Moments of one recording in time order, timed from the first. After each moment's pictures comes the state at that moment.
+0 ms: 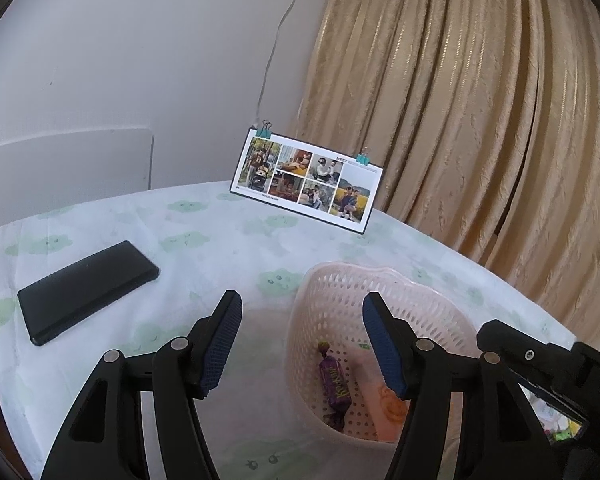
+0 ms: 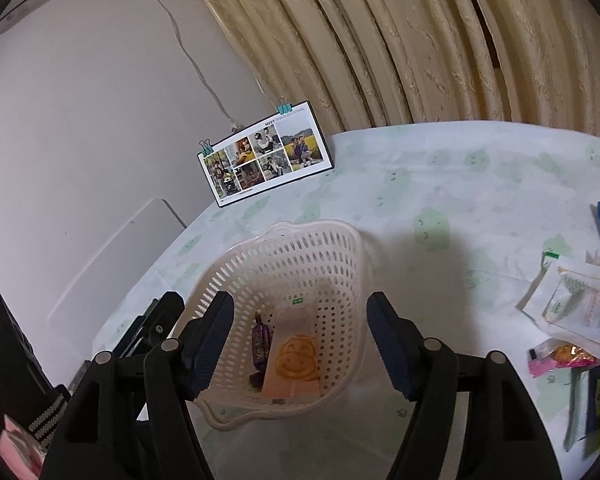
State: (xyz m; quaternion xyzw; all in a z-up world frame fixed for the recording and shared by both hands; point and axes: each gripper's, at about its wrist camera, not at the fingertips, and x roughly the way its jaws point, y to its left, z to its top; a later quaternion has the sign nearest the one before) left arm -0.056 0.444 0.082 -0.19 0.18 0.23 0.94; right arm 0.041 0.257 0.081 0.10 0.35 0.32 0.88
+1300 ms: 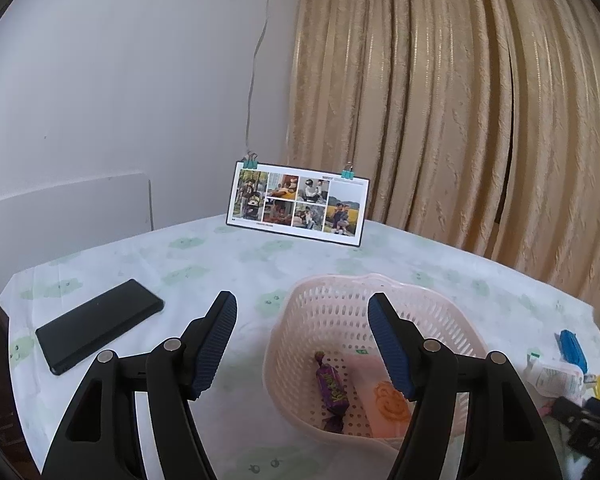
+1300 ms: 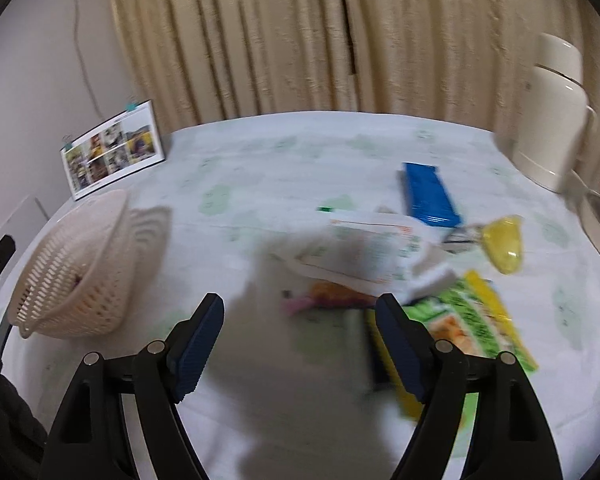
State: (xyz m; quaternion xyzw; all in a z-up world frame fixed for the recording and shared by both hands) left arm -0.058 0.414 0.089 -0.10 0.16 0.24 0.95; right arm 0.027 0.133 0.046 0.04 0.36 0.08 0.93
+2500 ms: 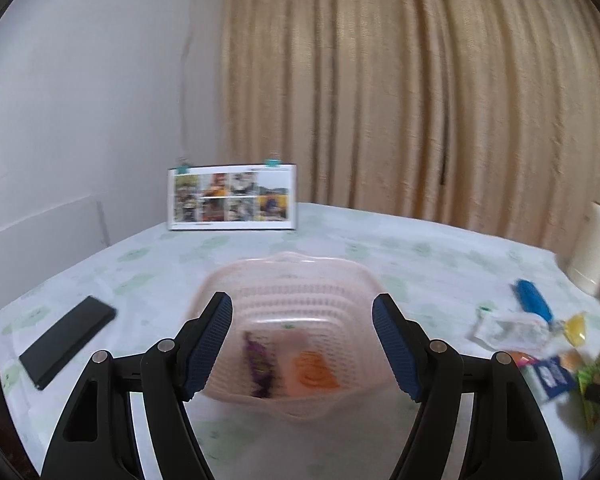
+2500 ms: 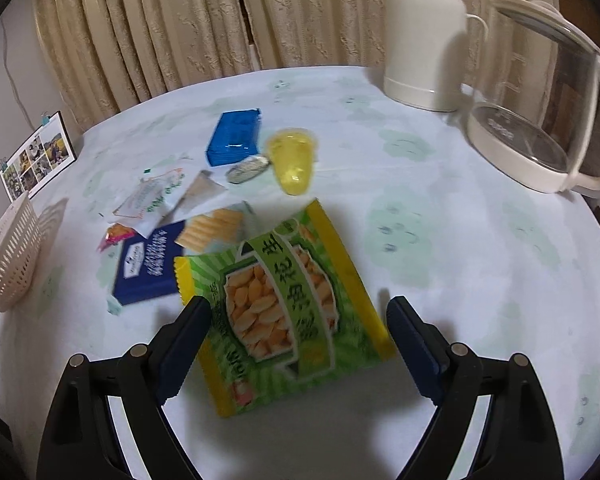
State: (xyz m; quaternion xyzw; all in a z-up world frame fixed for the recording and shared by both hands) left arm -0.054 0.341 0.101 -0.03 0.19 0.13 0.97; right arm -0.004 -0.019 0.020 0.07 0.42 -0.02 0.90
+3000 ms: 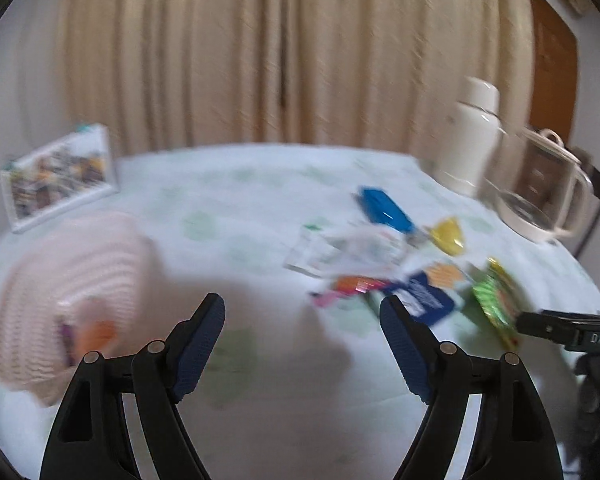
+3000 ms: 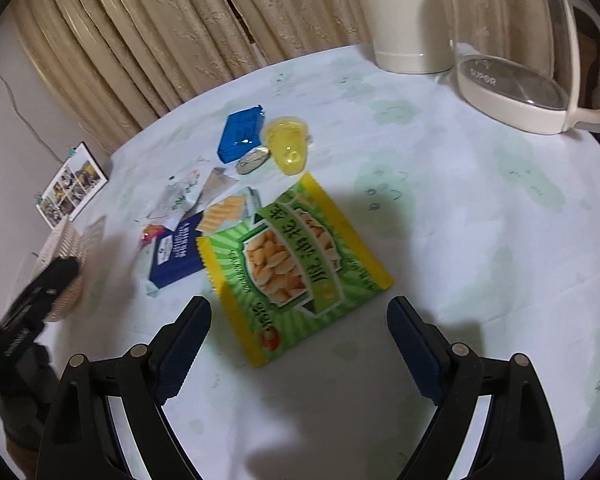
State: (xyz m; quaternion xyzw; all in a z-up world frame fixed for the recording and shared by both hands) left arm -0.001 0.232 0.079 0.01 0.33 -0.14 0.93; right arm -0.026 -0.051 0.022 0.17 0.44 0.04 0.88
